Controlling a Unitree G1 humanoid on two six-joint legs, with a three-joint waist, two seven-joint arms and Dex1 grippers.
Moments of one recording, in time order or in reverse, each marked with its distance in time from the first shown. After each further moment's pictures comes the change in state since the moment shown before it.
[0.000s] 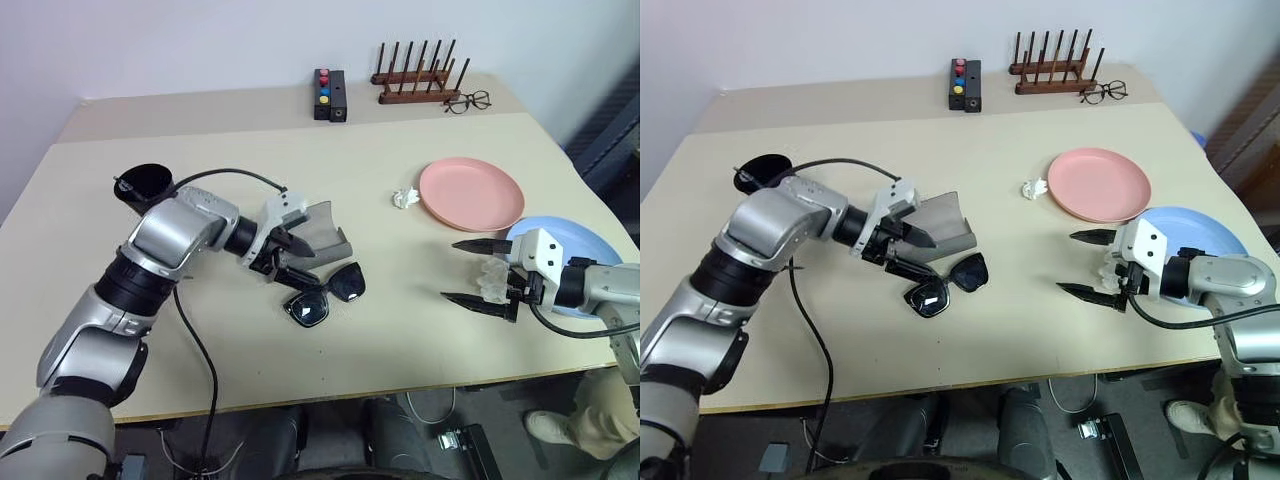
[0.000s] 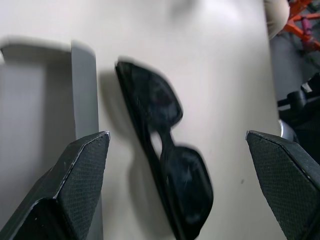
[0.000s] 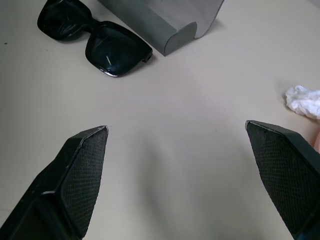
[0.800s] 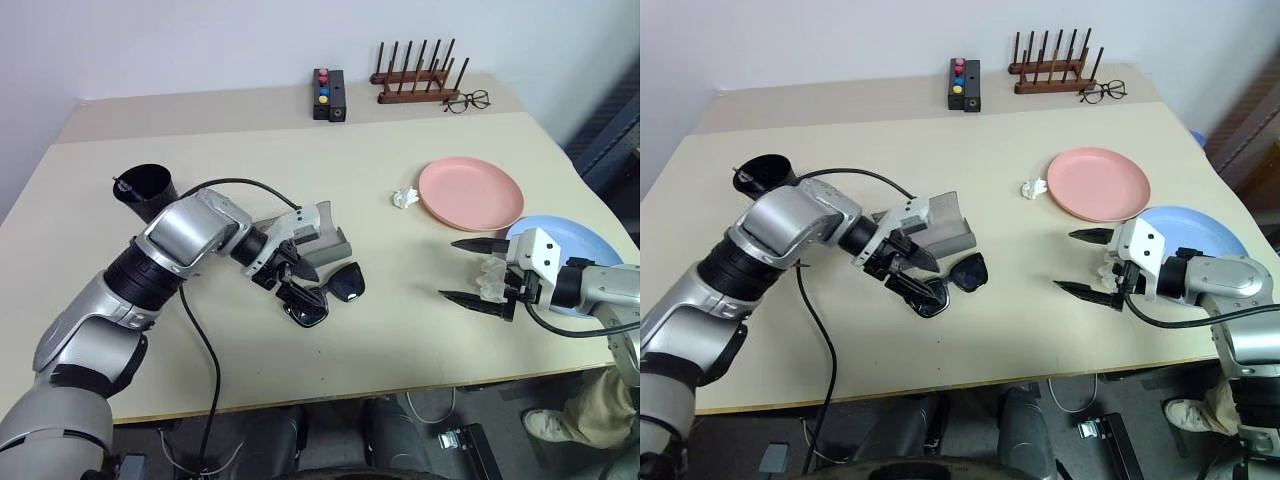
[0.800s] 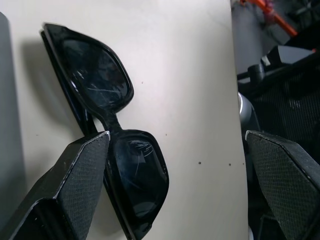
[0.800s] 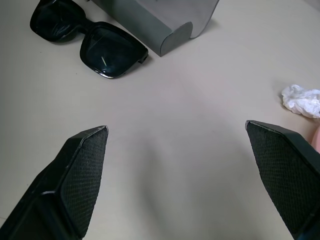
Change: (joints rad) left arm -0.046 0.024 -0.159 0.002 -0.030 0.071 -0.093; right arm 0.010 0.001 0.001 -0.022 -0.002 0.016 -0.035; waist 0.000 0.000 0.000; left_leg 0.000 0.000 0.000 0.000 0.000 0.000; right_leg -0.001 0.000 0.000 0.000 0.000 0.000
